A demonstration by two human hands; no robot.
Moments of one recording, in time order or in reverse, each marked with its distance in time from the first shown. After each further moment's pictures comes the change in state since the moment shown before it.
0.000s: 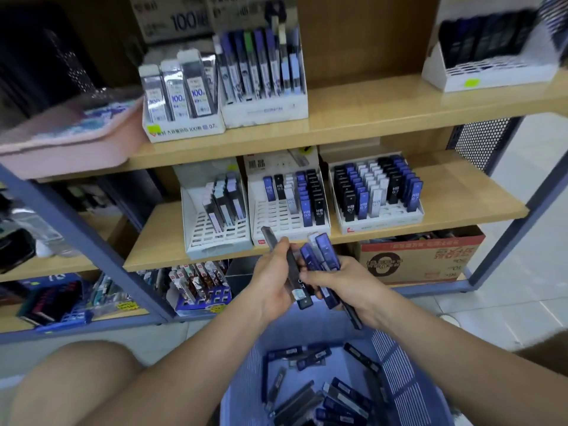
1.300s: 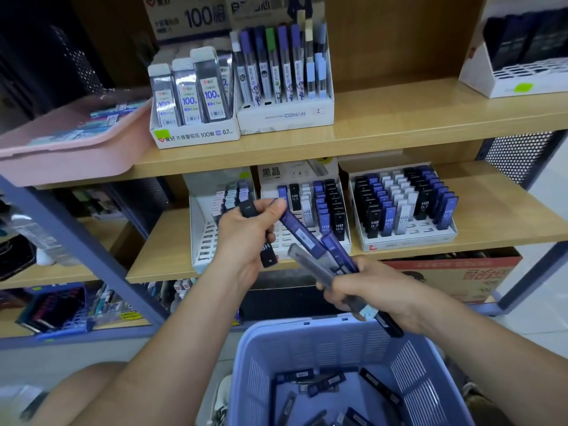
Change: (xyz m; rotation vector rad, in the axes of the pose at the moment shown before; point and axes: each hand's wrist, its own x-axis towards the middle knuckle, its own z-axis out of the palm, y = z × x) left_hand 0.021 0.086 -0.021 0.089 0.124 0.429; right_hand 0.011 -0.047 -0.010 -0.255 -0.219 -0.001
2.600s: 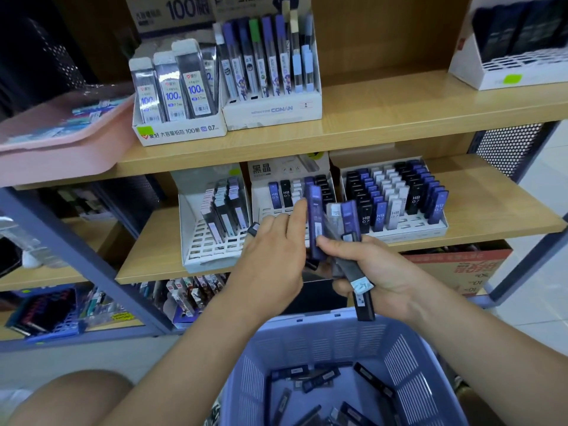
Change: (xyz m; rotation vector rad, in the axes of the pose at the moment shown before) left_hand -0.042 -0.020 0.011 1.506 -0.343 0.773; right_hand 0.007 -0.006 -0.001 0.674 0.033 -0.088
